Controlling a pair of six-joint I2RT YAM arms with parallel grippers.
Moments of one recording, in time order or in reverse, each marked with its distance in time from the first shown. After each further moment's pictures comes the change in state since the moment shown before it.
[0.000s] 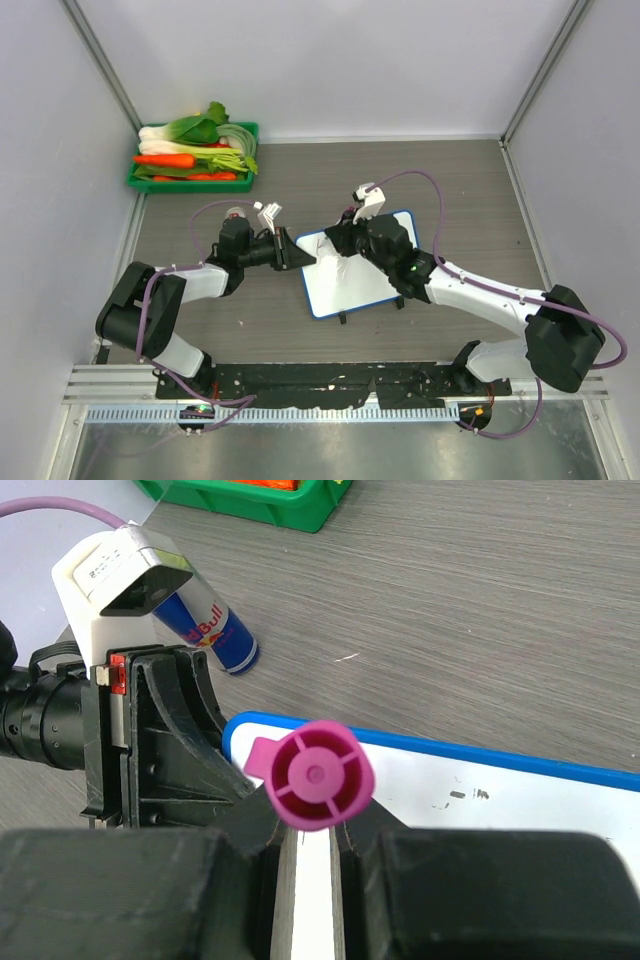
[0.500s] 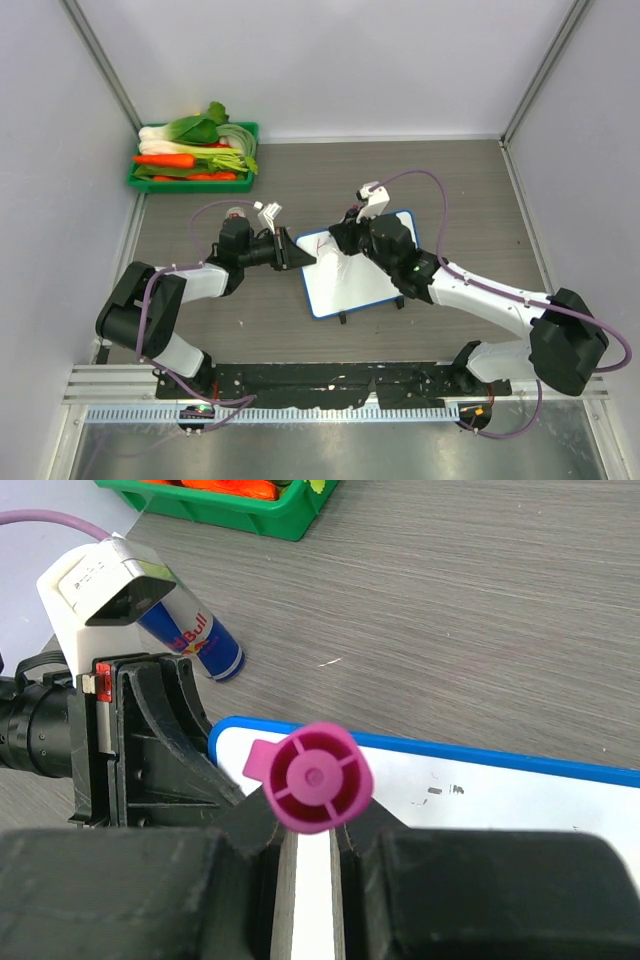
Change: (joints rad) left arm 0.000 0.002 0.002 0.000 0.004 0.000; right arm -0.001 -0.024 0.000 -0.024 0.038 -0.003
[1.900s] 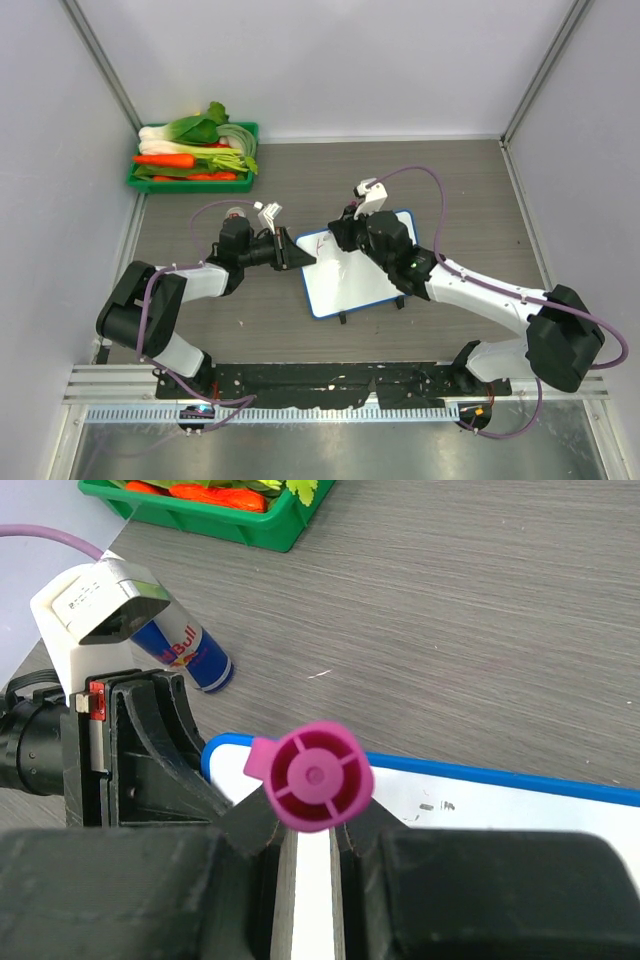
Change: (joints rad) left arm 0.002 0.004 0.002 -0.003 0.002 0.000; right arm -0.002 0.024 0.037 -0.012 0.031 -0.024
